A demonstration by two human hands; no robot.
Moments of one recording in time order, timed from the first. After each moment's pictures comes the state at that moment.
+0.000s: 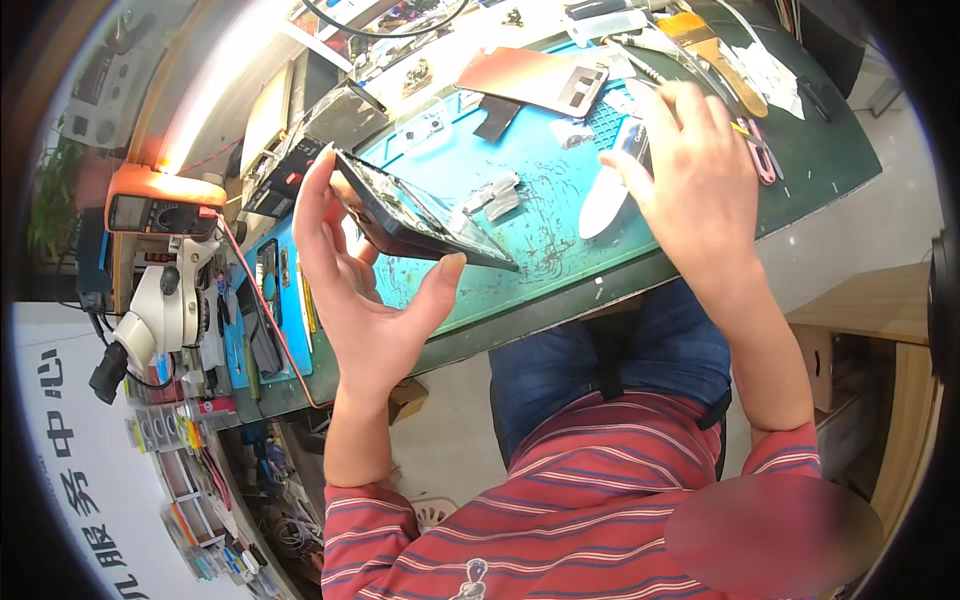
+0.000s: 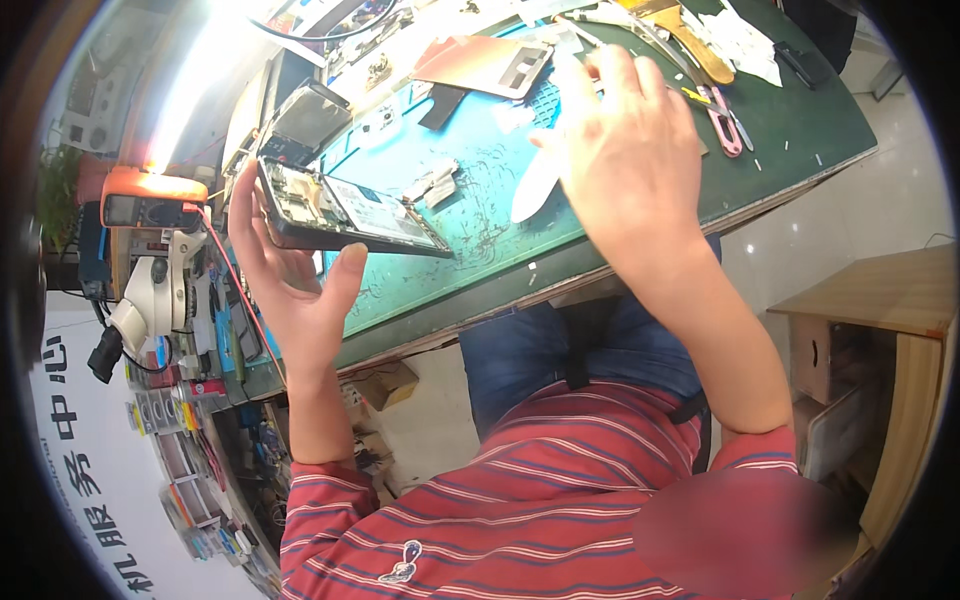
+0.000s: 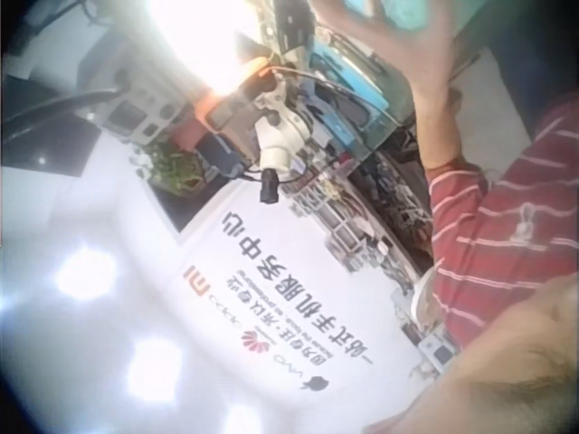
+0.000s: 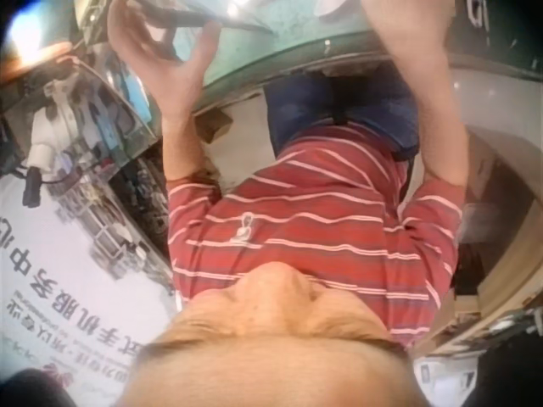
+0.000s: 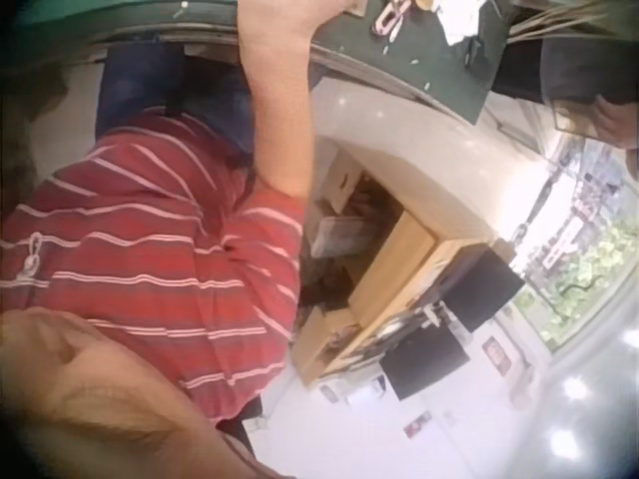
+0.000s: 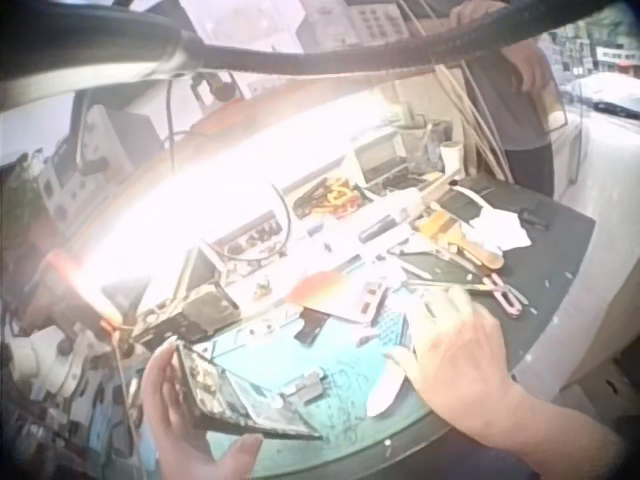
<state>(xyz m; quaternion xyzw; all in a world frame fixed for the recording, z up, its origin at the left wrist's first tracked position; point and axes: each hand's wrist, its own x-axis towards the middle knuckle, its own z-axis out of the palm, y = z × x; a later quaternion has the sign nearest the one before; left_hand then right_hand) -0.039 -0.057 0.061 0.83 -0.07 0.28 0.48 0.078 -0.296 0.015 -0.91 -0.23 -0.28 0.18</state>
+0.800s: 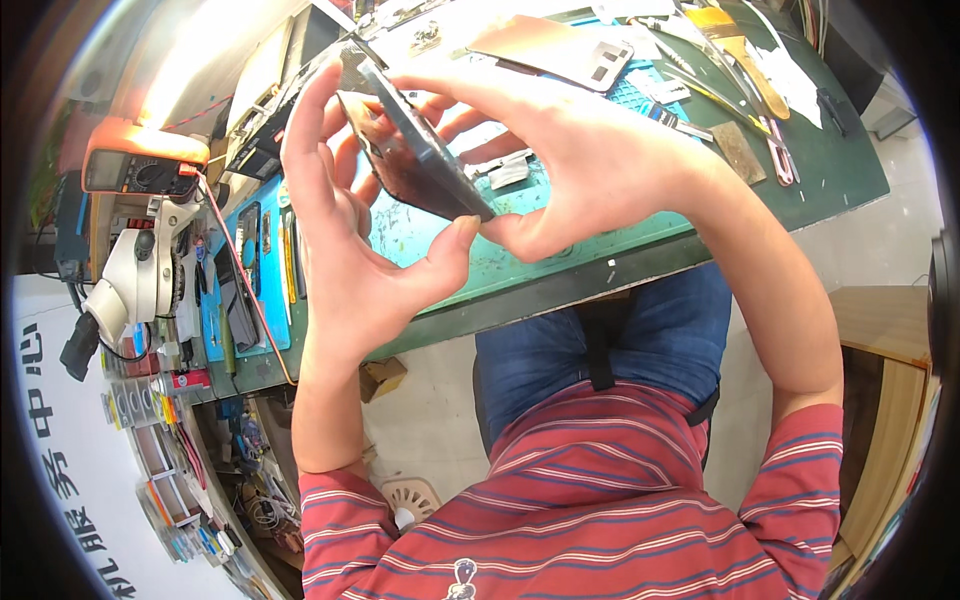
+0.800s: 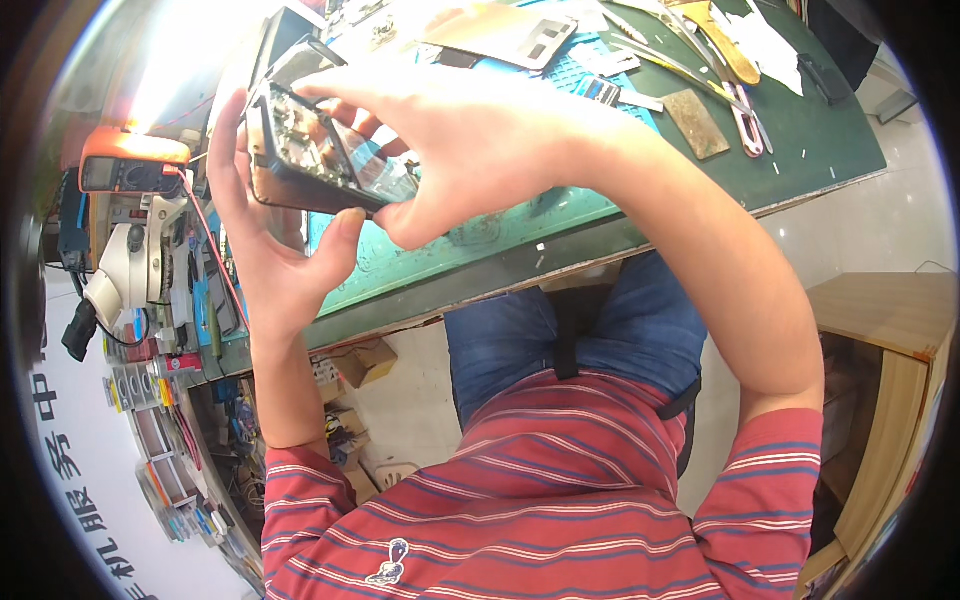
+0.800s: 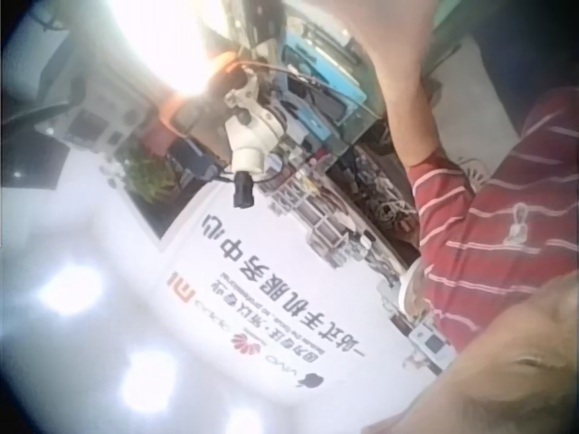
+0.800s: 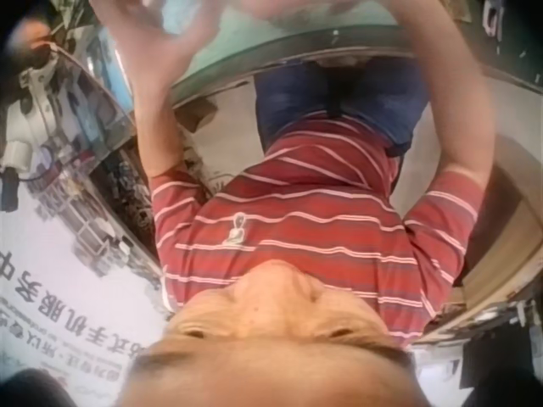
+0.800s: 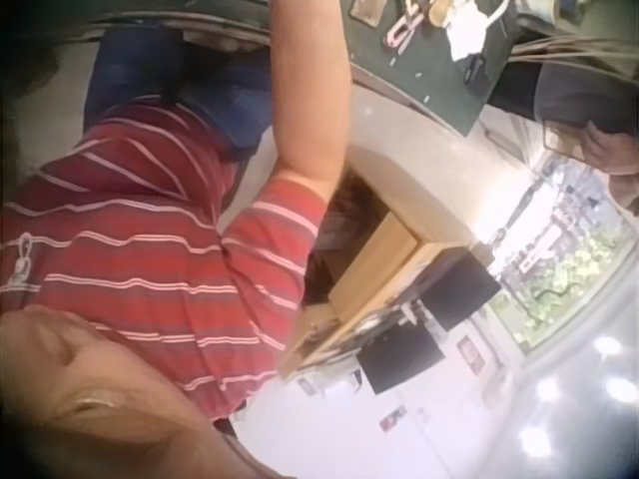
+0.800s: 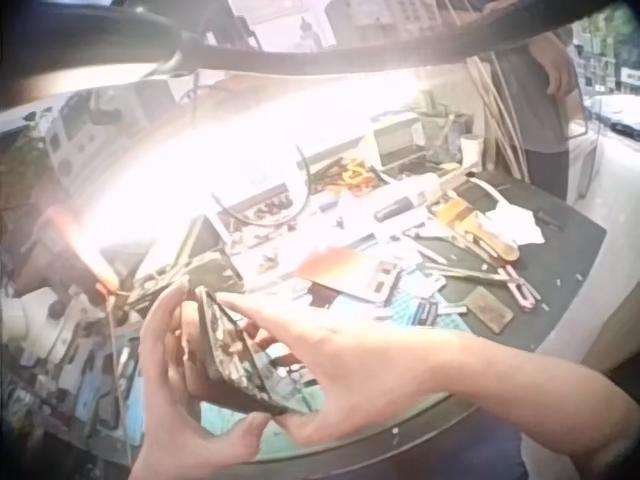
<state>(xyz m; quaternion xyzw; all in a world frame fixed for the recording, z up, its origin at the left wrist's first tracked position) -0.025 -0.046 0.062 0.85 -0.13 0.24 0.45 0.106 -0.220 0.028 -0.58 -0.59 0.08 0.55</state>
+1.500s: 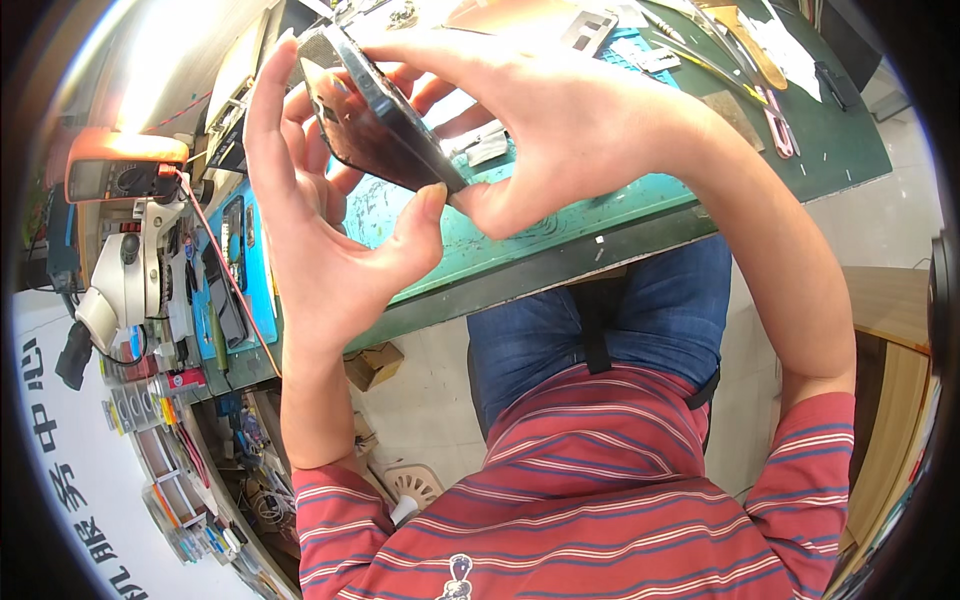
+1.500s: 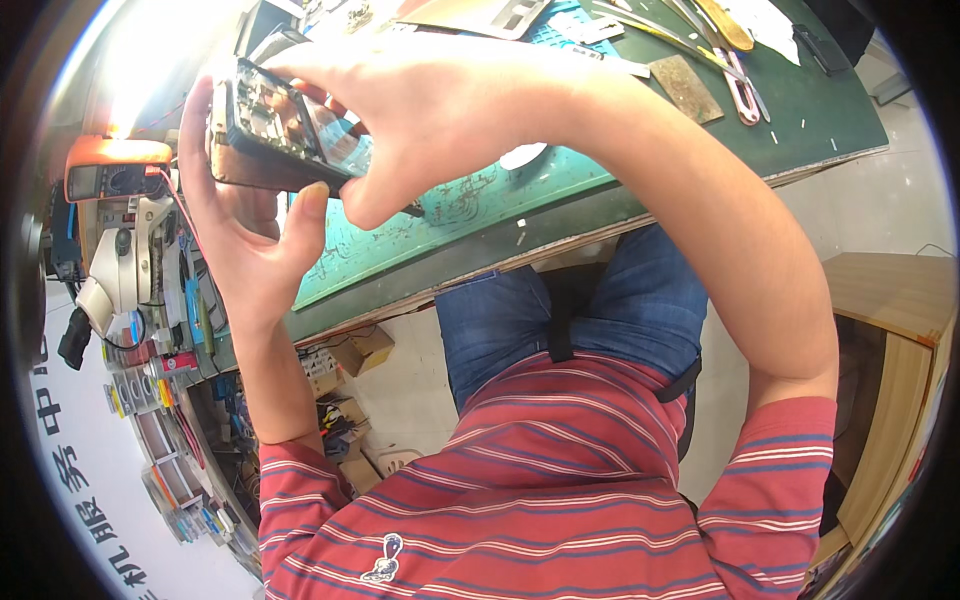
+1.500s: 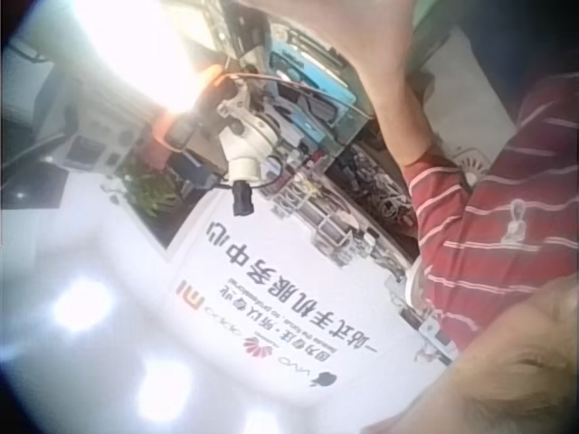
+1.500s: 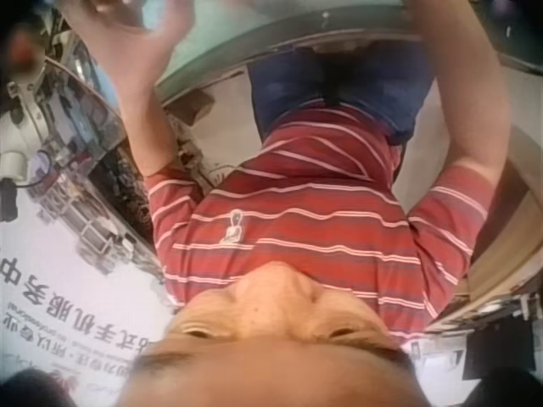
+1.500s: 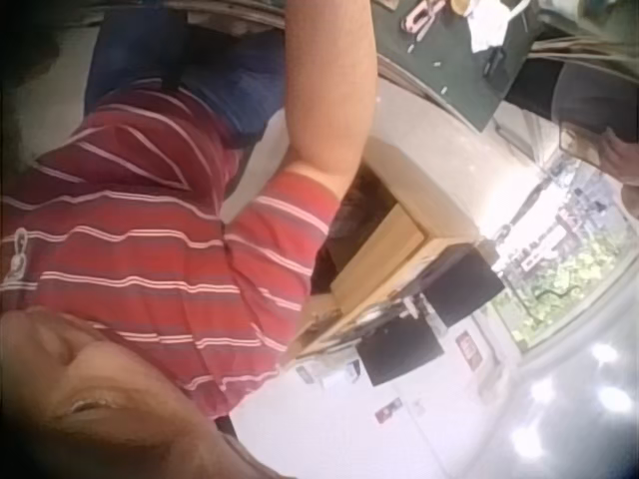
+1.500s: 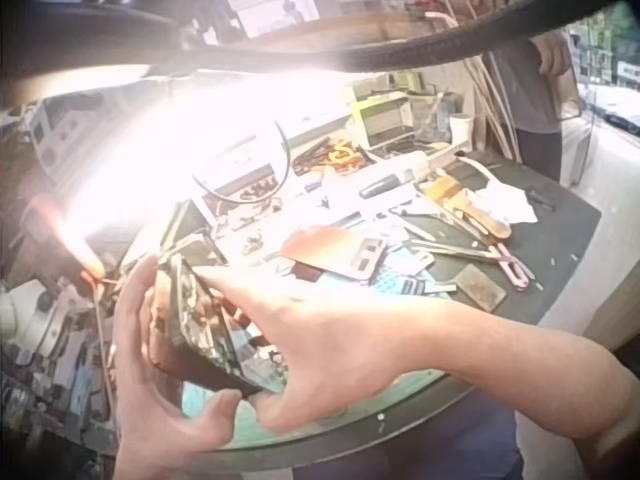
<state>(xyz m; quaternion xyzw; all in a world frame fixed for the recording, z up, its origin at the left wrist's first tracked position) -0.026 -0.047 0.061 0.85 -0.13 0.24 0.46 0.107 -0.220 0.036 -0.62 -0.60 0.01 0.51</state>
